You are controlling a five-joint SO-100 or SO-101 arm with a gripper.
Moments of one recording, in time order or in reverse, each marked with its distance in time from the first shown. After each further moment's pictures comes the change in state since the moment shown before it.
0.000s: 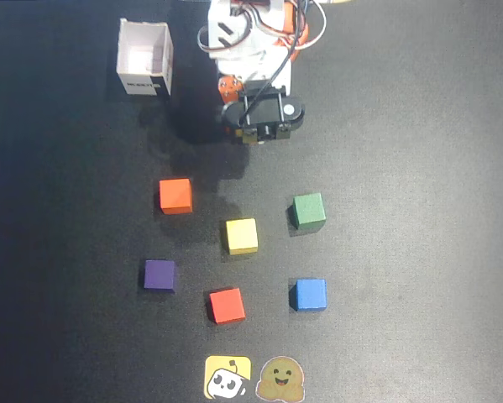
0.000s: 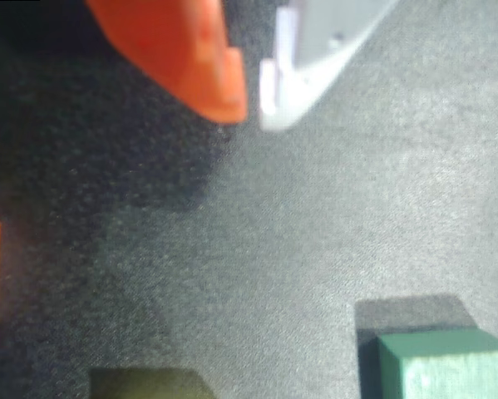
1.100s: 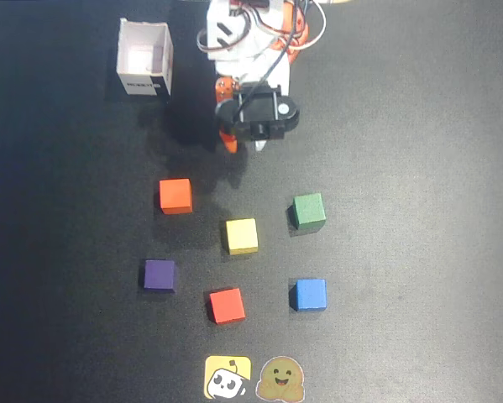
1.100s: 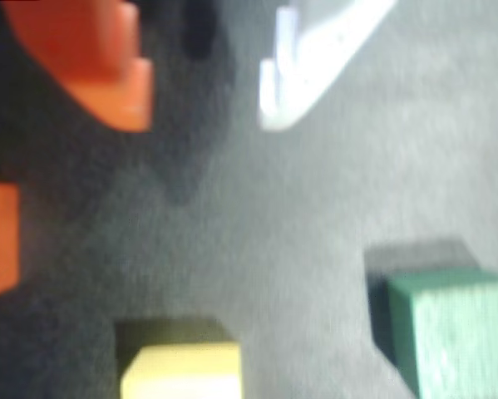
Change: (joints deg) arm -0.3 -3.0 -0.4 -5.8 3.6
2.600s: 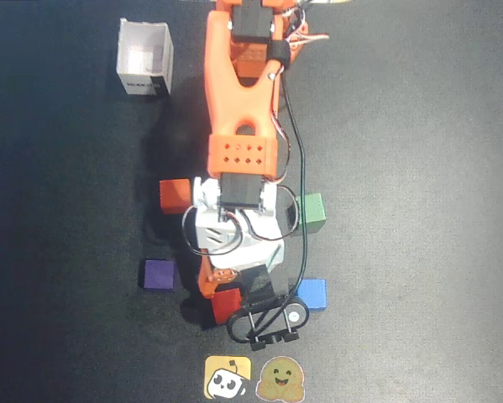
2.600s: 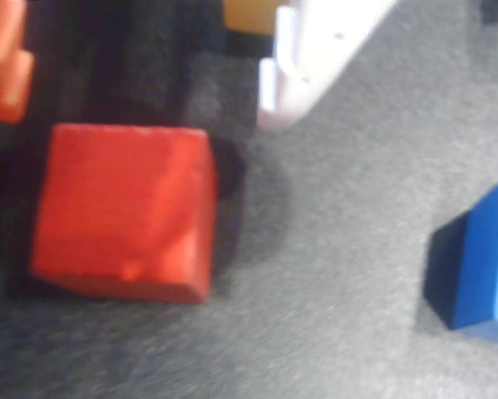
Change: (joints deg) arm -0.8 -99.7 -75.1 -7.7 -12.9
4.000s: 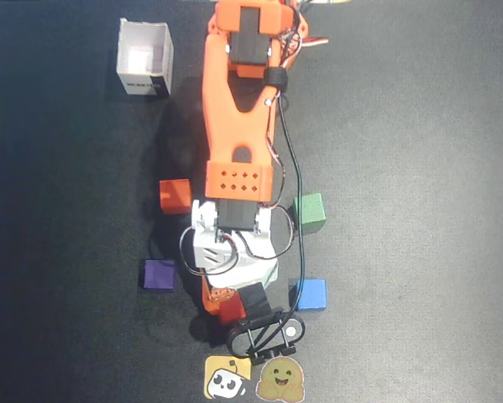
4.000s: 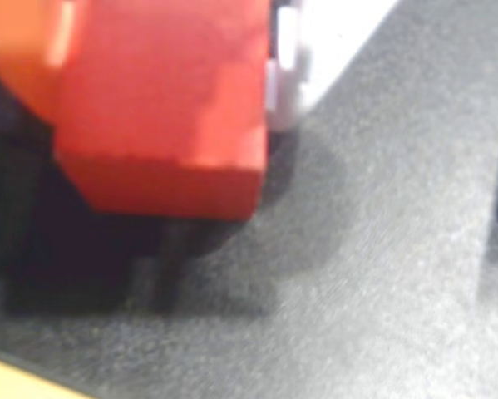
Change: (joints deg) arm 0.8 -8.2 -1.7 -8.4 -2.3
